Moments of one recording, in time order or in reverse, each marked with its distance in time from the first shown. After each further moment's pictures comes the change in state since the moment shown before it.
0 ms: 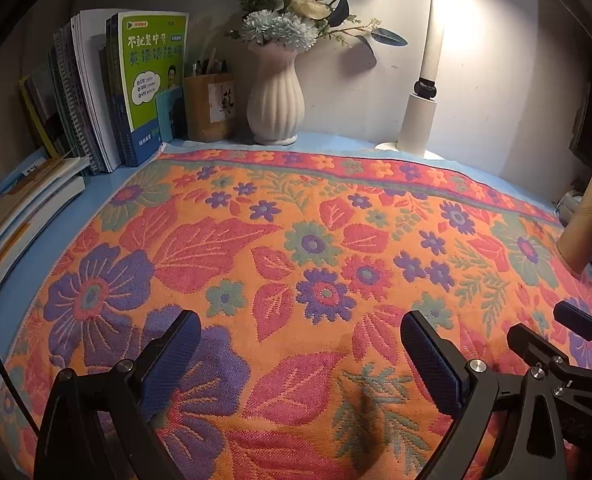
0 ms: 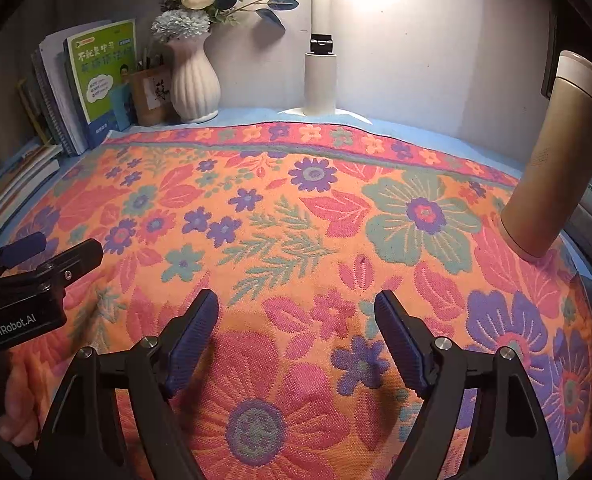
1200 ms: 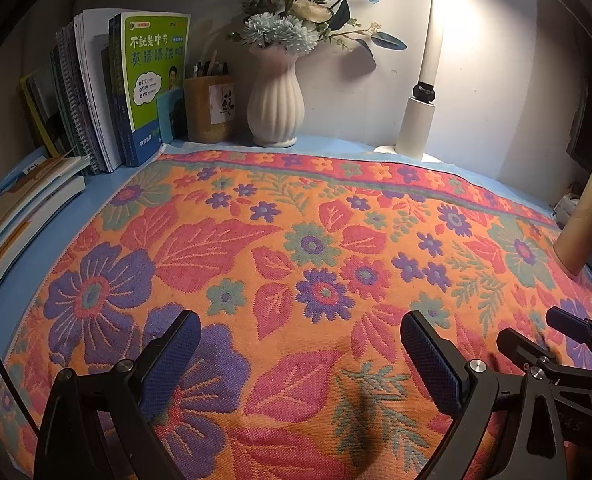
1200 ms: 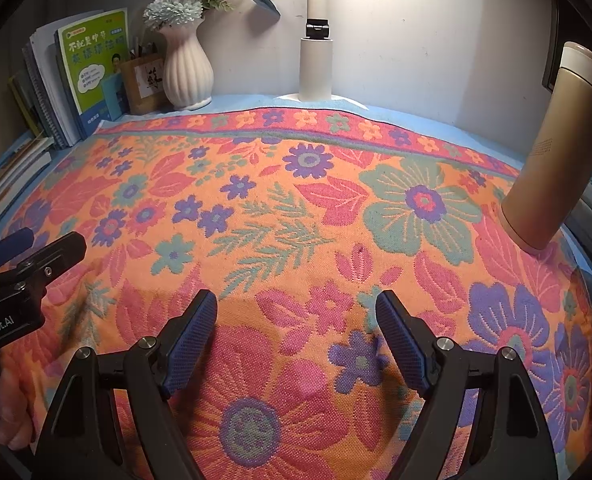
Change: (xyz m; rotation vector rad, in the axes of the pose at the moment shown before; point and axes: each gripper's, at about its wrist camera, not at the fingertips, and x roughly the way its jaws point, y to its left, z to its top) left arm -0.002 0.004 -0.001 -0.012 -0.005 -0.015; right arm 0.009 -0.001 -0.002 0.002 0.046 -0.017
